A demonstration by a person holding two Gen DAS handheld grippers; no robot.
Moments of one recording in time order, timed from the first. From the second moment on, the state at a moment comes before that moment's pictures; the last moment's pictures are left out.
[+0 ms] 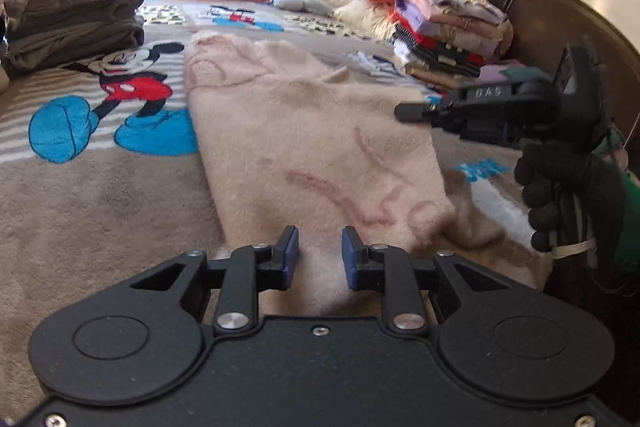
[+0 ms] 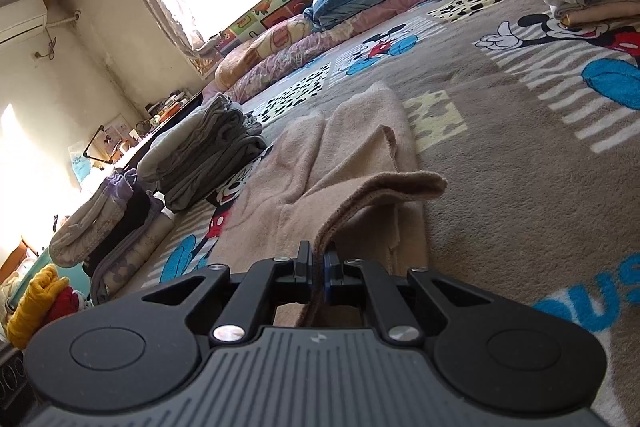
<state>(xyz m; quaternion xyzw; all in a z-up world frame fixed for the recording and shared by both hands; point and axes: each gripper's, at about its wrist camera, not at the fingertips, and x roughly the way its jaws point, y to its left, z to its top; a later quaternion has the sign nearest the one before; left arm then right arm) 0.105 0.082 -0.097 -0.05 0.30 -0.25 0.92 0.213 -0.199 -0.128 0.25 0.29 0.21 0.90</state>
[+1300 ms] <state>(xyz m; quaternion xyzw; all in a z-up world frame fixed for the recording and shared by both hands) 0.166 0.117 -0.109 -0.26 0.34 -0.23 0.88 0.199 -0.126 -0.079 0.07 0.20 0.27 0.94</state>
